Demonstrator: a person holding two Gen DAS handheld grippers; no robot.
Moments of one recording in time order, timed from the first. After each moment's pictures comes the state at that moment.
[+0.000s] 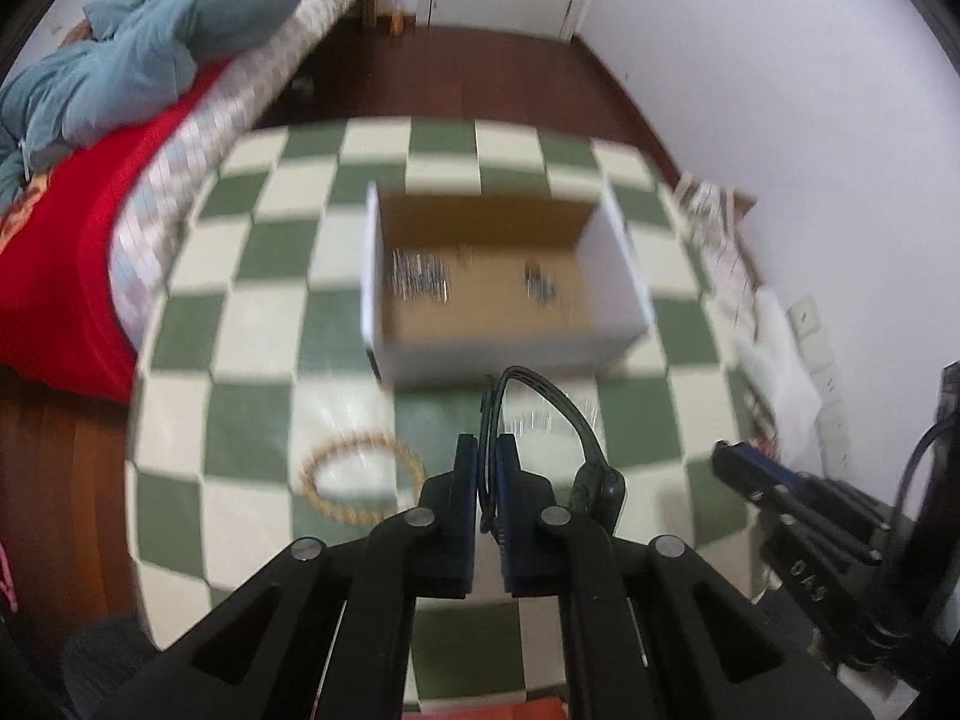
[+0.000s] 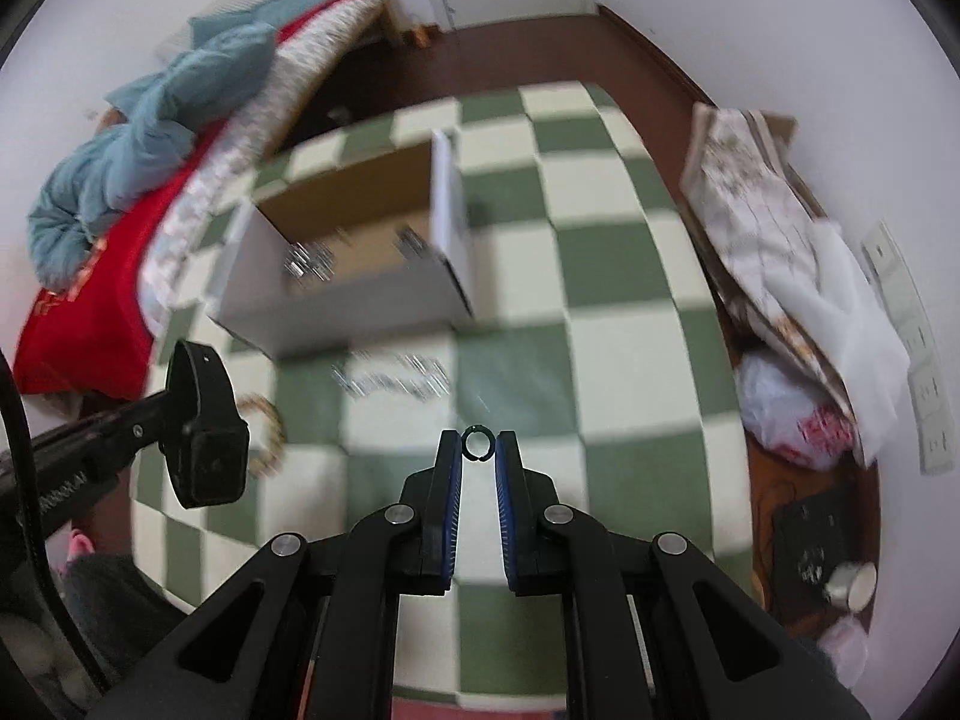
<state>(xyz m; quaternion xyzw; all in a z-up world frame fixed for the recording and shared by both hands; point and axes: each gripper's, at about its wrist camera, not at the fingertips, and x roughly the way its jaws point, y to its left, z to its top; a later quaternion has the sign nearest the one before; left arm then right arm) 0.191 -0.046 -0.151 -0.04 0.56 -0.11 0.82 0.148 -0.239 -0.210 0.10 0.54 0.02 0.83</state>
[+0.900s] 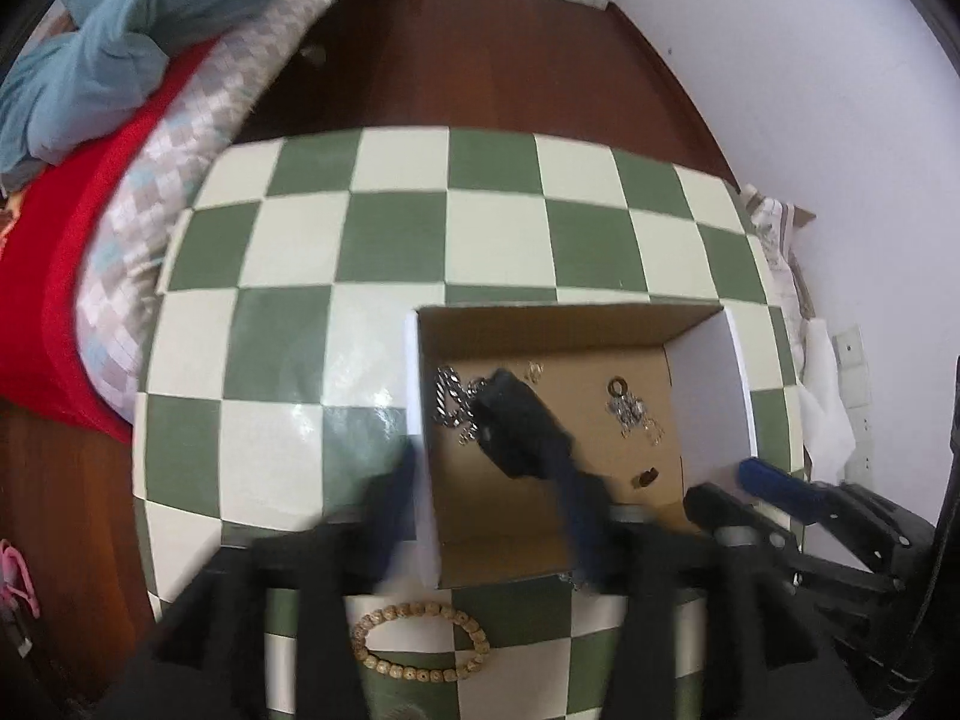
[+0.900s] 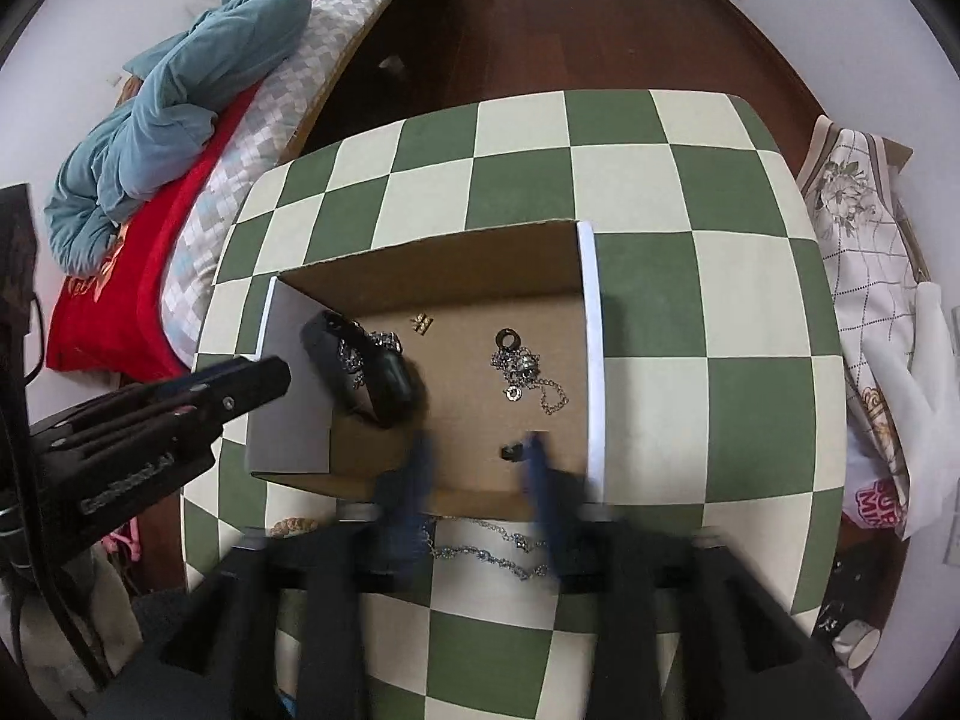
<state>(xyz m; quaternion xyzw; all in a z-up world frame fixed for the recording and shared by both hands) 0.306 -0.034 -0.192 -0.03 0.61 -0.08 0.79 0.292 -0.207 -0.236 0.11 0.61 0.09 0.78</state>
